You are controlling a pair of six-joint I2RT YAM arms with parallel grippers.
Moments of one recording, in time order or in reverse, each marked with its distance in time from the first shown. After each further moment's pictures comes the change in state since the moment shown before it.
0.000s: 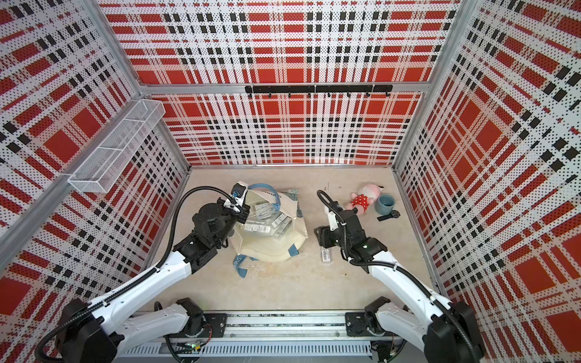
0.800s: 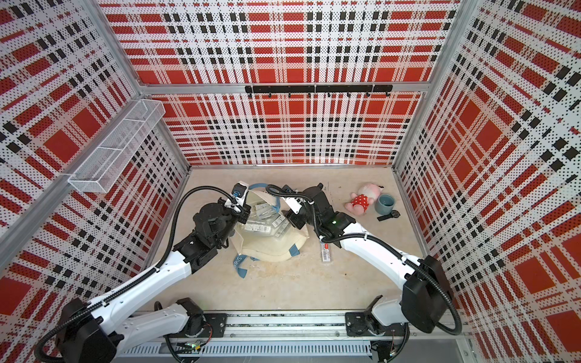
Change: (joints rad) left arm -0.015 0.001 0.013 -0.022 0.001 -0.018; right arm 0.135 0.349 0.338 0.095 0.024 -0.434
